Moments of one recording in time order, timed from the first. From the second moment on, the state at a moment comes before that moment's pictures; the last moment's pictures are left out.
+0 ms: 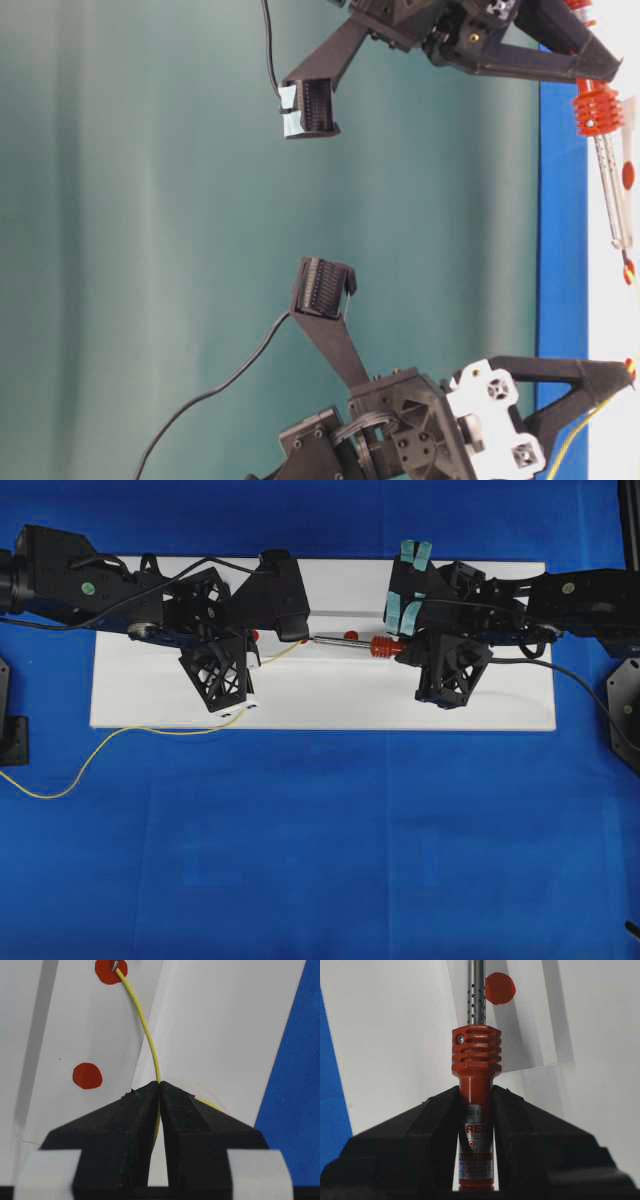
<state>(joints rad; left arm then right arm) 0.13 0.06 0.54 0.00 0.44 -0.13 -0.20 -0.10 0.77 0.09 0.31 0.09</state>
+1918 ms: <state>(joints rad) 0.13 0.06 0.54 0.00 0.44 -0.13 -0.19 -0.10 0.77 0.09 0.31 0.09</state>
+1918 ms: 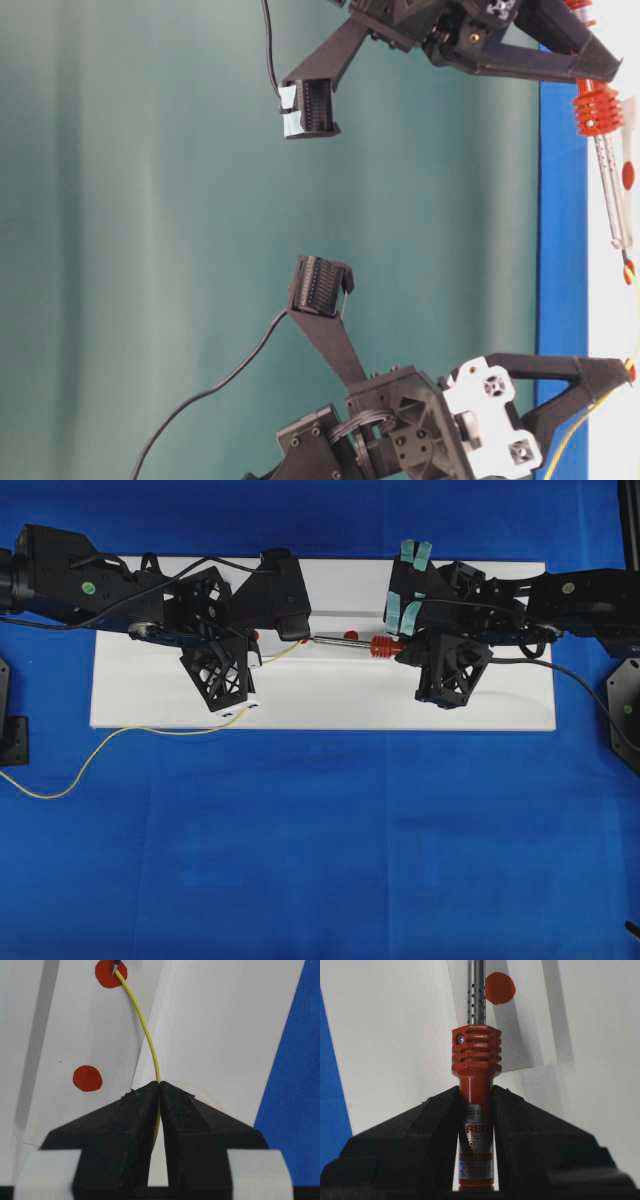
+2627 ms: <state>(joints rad) 0.13 0.04 0.55 0.00 0.44 -0.13 -0.20 -0.10 0.77 0.09 0.31 0.09</state>
